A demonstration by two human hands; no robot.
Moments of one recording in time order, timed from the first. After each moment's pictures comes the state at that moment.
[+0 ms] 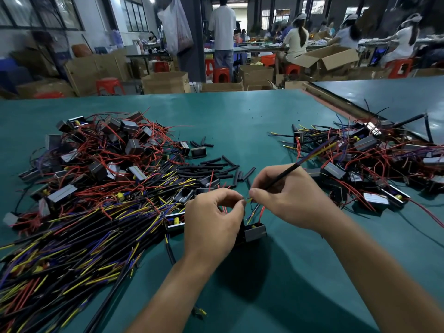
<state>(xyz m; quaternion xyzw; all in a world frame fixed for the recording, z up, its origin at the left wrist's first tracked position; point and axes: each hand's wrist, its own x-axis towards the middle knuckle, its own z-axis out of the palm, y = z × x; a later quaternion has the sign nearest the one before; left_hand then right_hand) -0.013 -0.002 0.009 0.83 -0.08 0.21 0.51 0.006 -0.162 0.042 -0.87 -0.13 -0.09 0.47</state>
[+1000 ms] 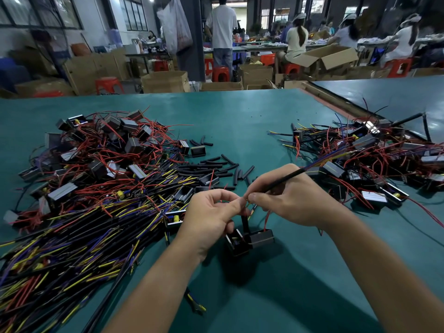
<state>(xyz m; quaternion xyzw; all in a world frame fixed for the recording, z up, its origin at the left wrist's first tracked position) -0.007 0.008 0.015 0.70 -0.02 -0.07 0.71 0.003 -0.168 0.050 -0.85 -0.24 -0.02 0.48</state>
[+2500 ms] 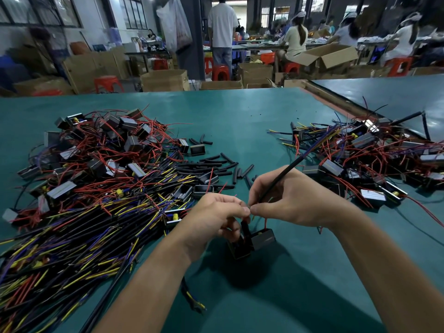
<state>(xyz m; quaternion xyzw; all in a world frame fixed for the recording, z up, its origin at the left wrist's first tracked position) -0.012 0.010 0.031 0.71 -0.08 -0.20 0.67 0.001 -0.174 0.052 -0.85 -0.24 0.05 0.46</state>
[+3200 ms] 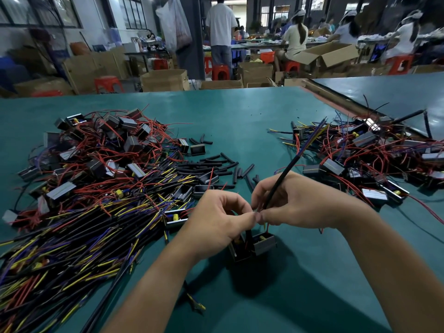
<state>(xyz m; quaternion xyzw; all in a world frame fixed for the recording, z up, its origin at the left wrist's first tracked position) -0.013 0.007 0.019 0.77 -0.18 -0.06 0.62 -0.006 -0.180 0.059 -0.88 -0.21 0.12 0.40</state>
